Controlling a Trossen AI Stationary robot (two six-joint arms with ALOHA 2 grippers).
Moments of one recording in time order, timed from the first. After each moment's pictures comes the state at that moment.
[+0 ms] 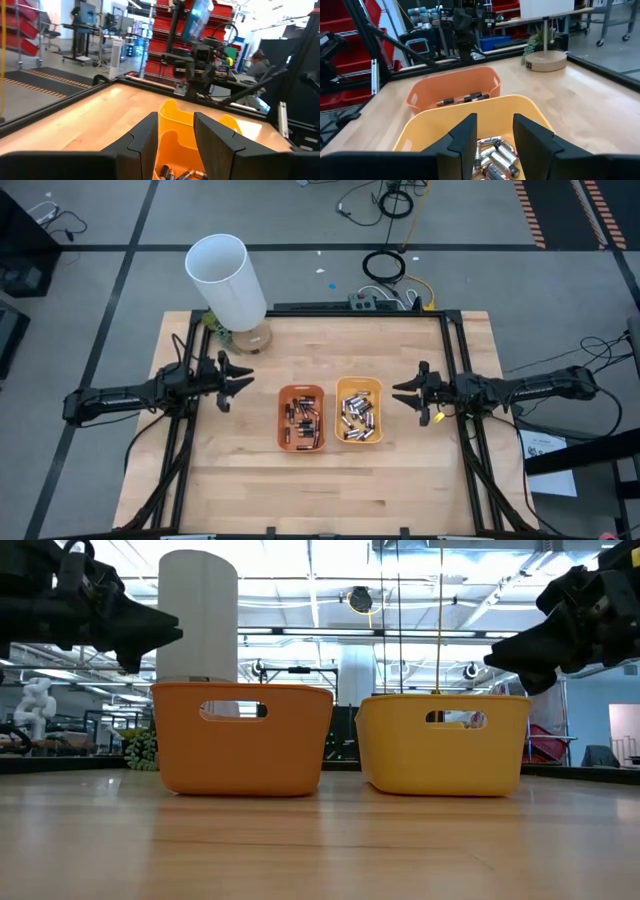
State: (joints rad) left arm 0.18 0.17 0.01 0.22 0.03 -0.20; right arm 0.08 0.35 0.03 0.23 0.18 0.22
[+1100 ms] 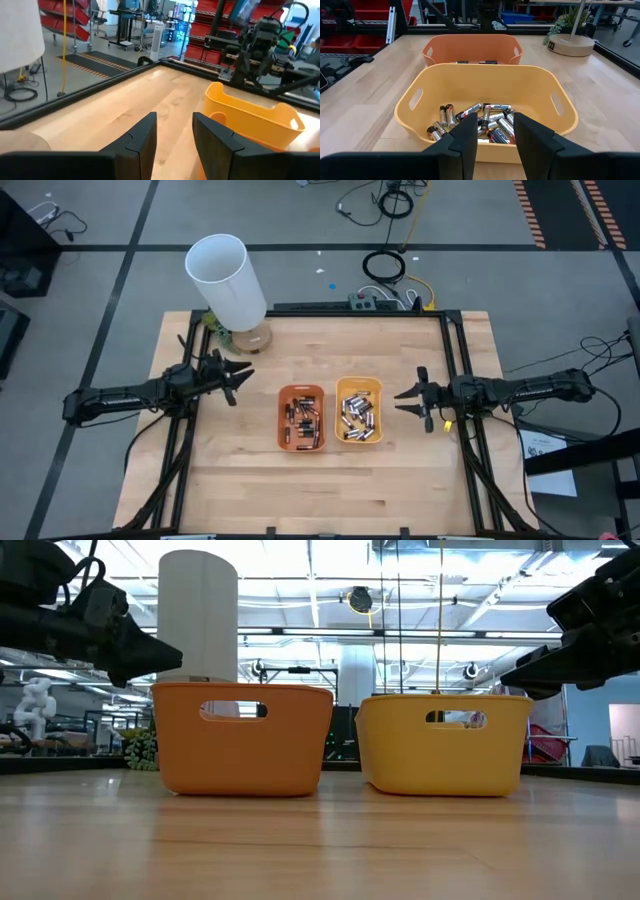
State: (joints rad) left arm 0.18 0.17 0.01 0.09 -0.19 -0.19; right arm 0.08 0.27 0.01 0.02 0.05 0.04
